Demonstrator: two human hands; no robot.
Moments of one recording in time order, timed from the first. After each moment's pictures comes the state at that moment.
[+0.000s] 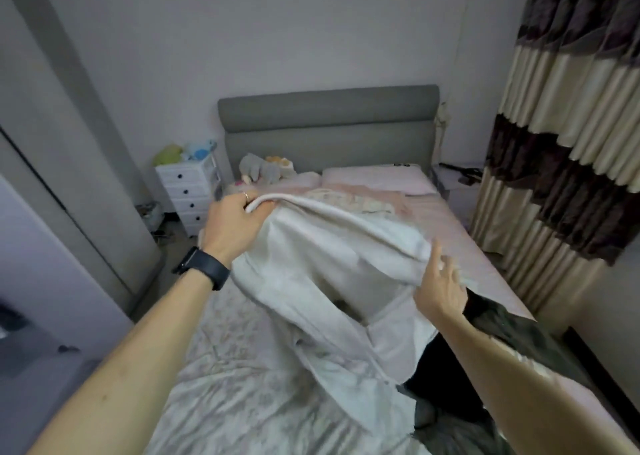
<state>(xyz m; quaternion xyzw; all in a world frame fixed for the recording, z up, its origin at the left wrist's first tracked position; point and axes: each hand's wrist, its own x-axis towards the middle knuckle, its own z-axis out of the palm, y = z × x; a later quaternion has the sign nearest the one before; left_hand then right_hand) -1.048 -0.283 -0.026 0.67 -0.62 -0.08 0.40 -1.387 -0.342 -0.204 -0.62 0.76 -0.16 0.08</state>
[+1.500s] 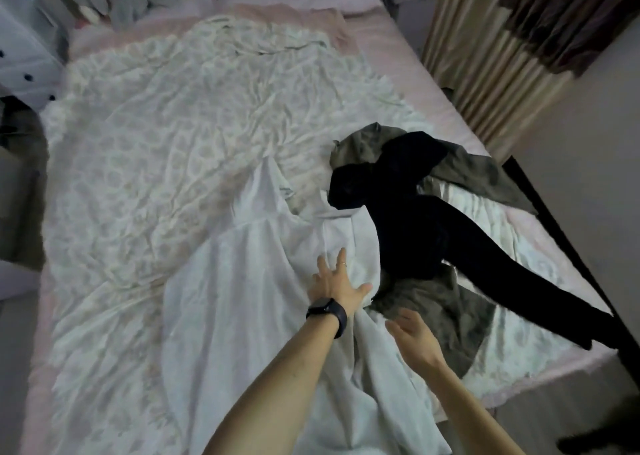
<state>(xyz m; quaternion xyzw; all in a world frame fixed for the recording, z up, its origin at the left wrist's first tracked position) -1.283 -0.264 -0.479 0.69 -0.62 -0.37 -0.04 -1.440 -0.157 -0.496 -0.34 0.78 -0.15 0.50</state>
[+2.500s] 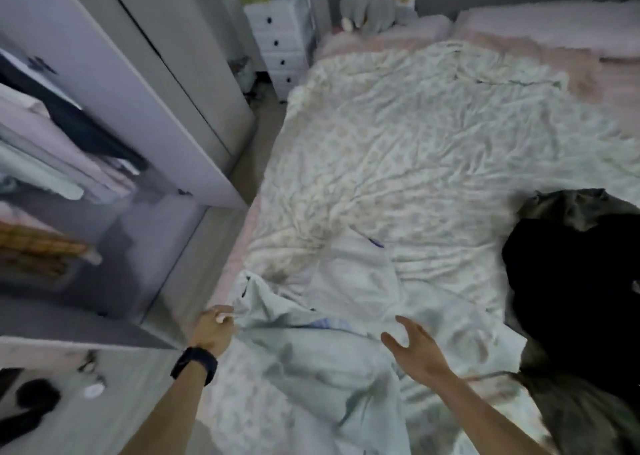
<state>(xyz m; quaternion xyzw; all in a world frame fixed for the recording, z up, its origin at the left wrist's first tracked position) -0.885 -0.055 -0.382 0.93 -0.20 -0.25 0.16 -1.237 -0.201 -0.473 -0.65 0.55 0.07 0.52</state>
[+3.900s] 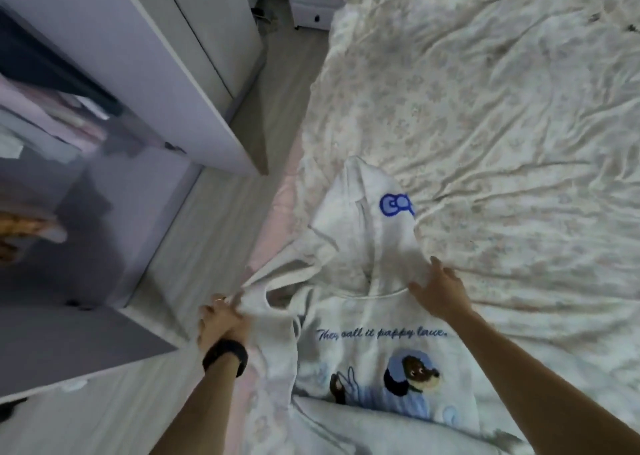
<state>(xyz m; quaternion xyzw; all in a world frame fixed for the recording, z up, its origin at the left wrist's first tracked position) -0.654 -0.130 -0.569 0.97 -0.11 -0.22 0.08 -0.956 -0.370 -0.593 -0.67 0.62 0.15 0.37</state>
